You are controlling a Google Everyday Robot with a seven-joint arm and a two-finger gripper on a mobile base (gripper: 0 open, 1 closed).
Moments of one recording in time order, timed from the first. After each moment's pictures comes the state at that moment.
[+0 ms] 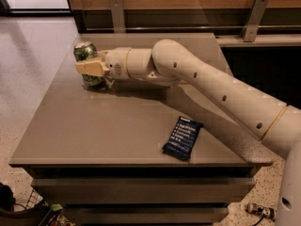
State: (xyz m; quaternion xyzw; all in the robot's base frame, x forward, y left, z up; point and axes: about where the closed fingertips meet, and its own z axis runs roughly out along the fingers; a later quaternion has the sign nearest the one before) arm 0.663 0.179 0.878 -0.41 0.63 0.43 0.50
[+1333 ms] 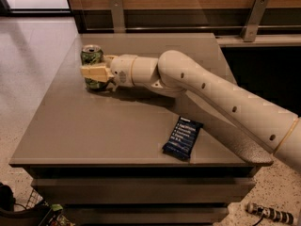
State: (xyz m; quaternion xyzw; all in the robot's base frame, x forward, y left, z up) arm 0.653 0.163 0.867 -0.38 0.64 0.43 0.52
